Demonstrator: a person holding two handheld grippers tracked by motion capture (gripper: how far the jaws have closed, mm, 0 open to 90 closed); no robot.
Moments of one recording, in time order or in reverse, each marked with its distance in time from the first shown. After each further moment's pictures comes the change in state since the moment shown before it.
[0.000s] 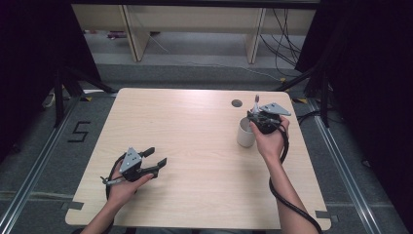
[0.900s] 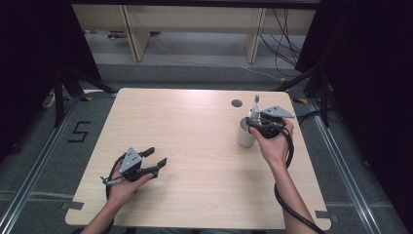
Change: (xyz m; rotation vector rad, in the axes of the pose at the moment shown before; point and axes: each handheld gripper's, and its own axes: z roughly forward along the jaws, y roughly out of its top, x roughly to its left) left arm 0.000 0.000 0.000 0.000 0.002 0.000; right arm 0.002 -0.002 -0.023 0.045 0.016 -0.012
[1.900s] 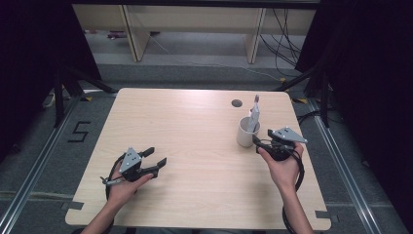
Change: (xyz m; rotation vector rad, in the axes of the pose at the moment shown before) left arm 0.000 0.000 0.000 -0.004 0.003 -0.004; right arm -0.005 -0.057 -0.037 -0.037 0.035 0.047
